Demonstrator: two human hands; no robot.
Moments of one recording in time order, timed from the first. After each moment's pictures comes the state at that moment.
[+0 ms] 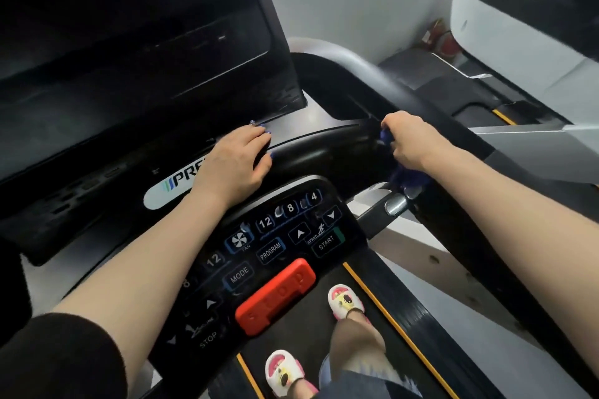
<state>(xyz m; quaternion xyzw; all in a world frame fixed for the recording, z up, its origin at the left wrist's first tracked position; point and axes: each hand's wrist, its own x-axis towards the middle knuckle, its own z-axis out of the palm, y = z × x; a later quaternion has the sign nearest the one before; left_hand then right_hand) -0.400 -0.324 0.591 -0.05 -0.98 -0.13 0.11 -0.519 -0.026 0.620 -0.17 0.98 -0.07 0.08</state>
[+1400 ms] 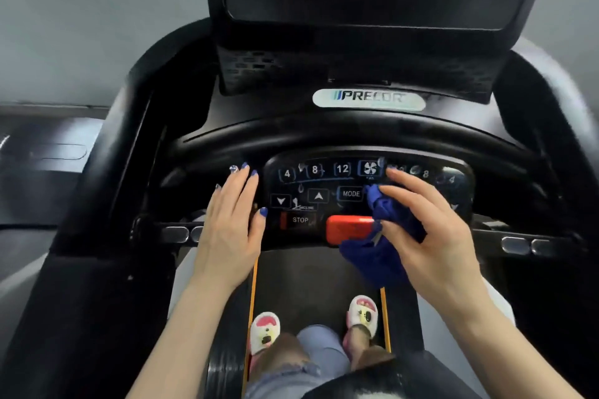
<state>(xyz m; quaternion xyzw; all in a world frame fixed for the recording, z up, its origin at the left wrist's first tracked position) -0.096 -0.276 0.560 0.36 -0.89 -0.20 0.20 -0.299 -0.098 0.639 -0.47 0.77 -0.41 0.10</state>
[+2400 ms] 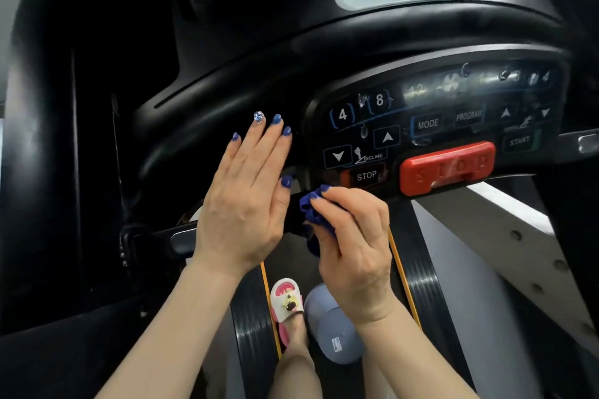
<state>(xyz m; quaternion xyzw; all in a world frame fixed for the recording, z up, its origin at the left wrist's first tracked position) -0.073 -0.348 0.517 0.14 -0.94 -0.20 0.23 -0.134 -0.198 0.506 -0.42 0.79 -0.41 -0.19</state>
